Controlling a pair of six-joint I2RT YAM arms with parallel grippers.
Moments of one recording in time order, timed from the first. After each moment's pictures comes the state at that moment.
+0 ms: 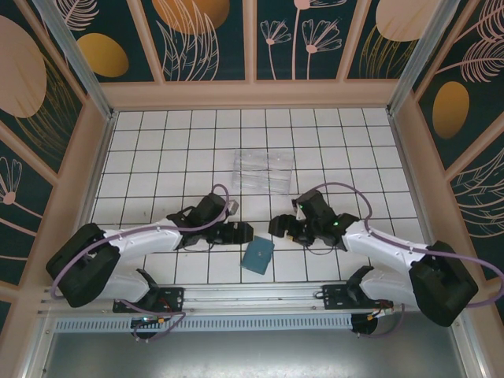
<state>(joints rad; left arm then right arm) -0.81 1.38 0.56 -0.08 0.40 -0.82 0.74 1.16 0.49 -0.25 -0.37 0.91</state>
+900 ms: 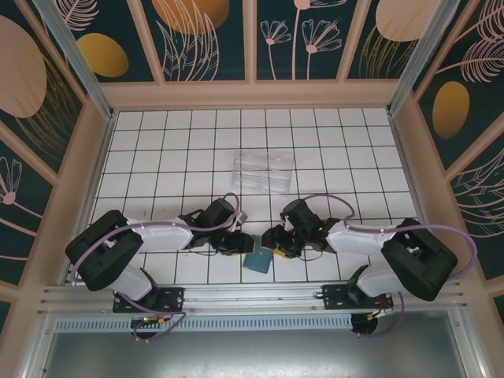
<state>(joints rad) -0.84 1.53 0.56 0.00 0.57 -0.88 0.83 1.36 0.45 -0.03 -0.47 1.11</state>
